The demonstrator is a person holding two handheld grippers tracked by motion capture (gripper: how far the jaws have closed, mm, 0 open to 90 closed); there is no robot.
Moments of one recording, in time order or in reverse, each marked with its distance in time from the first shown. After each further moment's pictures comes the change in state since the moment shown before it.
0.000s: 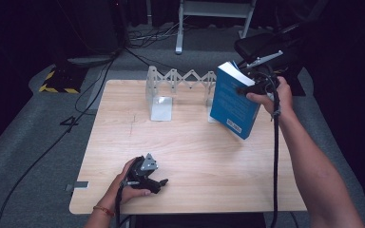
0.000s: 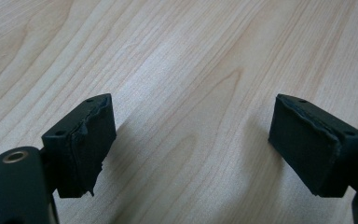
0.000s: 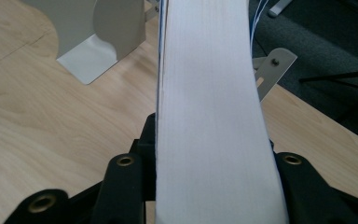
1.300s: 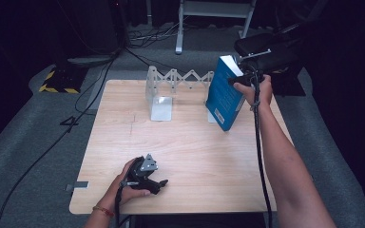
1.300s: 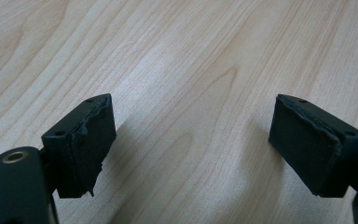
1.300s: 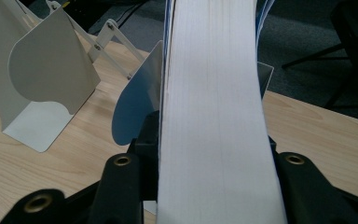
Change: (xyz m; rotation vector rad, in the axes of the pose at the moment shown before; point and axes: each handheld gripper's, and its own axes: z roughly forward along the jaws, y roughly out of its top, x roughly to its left) left arm -0.001 -0.001 -0.001 0.001 -0.002 0.011; right arm -0.023 0.010 0.064 -0.058 -0.094 0.250
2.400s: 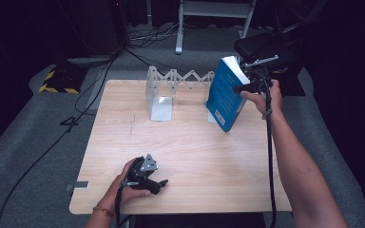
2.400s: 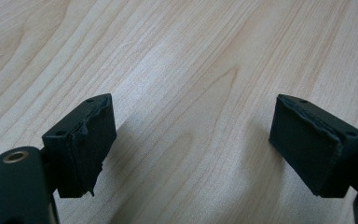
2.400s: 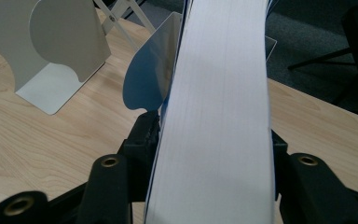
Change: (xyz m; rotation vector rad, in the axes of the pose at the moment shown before) left arm 0.000 0.000 0.000 -0.001 0.002 -0.001; right arm -0.004 -0.022 -0.025 0.021 0.038 -0.090
